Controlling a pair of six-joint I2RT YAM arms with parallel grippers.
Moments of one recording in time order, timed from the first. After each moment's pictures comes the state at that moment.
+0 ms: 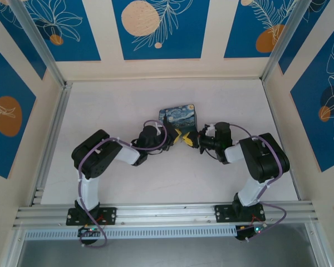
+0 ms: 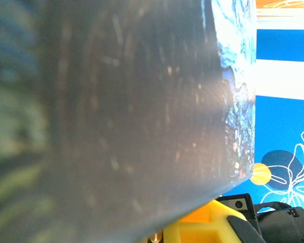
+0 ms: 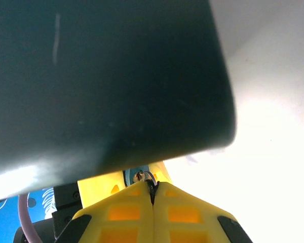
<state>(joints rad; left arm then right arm) -0.75 1.96 0.80 0.90 0.28 -1.52 0.25 1.71 0.48 0.79 -0.82 1.49</state>
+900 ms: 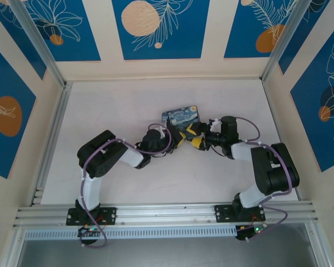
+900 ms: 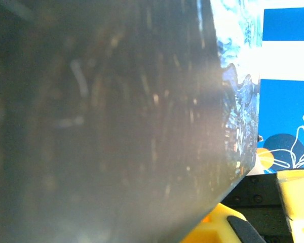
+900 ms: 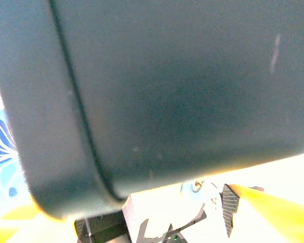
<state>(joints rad) -0.79 2.01 0.81 0.97 0.27 -1.48 0.17 1.52 0.55 0.40 -0.87 1.25</state>
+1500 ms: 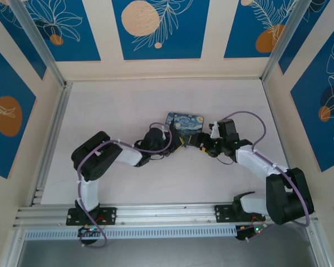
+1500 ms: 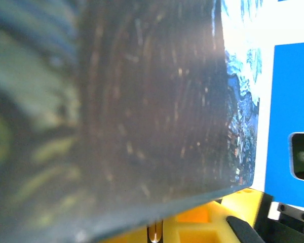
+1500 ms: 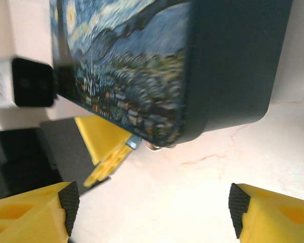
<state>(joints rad) -0.78 1.94 0.83 0.66 0.31 -1.27 0.29 1.26 0.63 -0.26 -0.49 0.68</state>
